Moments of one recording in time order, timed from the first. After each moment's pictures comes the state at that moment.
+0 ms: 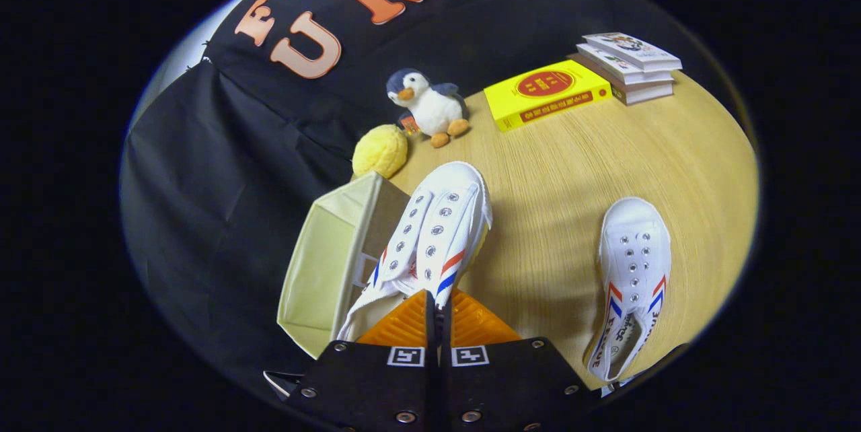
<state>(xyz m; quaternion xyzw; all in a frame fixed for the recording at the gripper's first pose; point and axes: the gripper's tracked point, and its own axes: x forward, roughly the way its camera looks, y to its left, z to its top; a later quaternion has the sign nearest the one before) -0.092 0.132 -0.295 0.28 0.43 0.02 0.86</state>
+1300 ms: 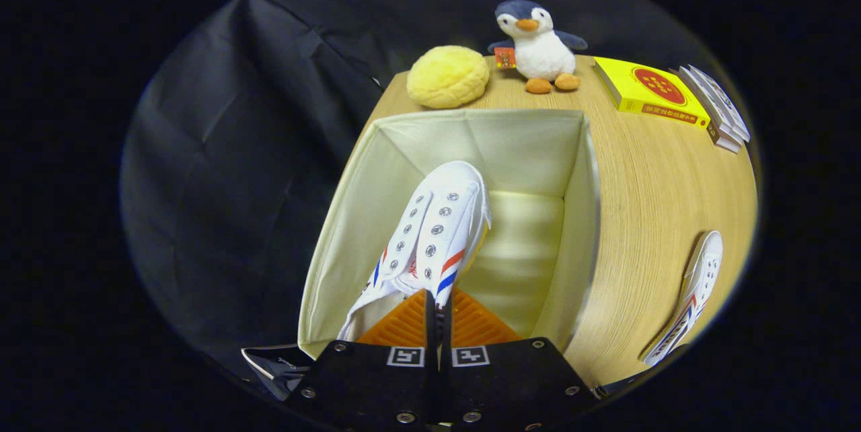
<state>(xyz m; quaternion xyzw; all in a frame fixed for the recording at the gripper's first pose) -0.044 0.313 -0.345 0.15 0.59 0.07 0.79</state>
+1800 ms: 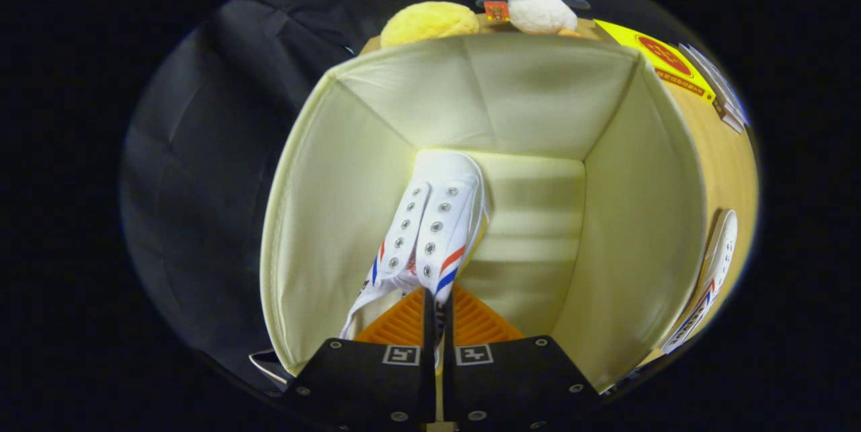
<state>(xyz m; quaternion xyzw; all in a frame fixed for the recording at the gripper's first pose) -0.054 0.333 -0.392 0.17 0.66 0.05 0.73</state>
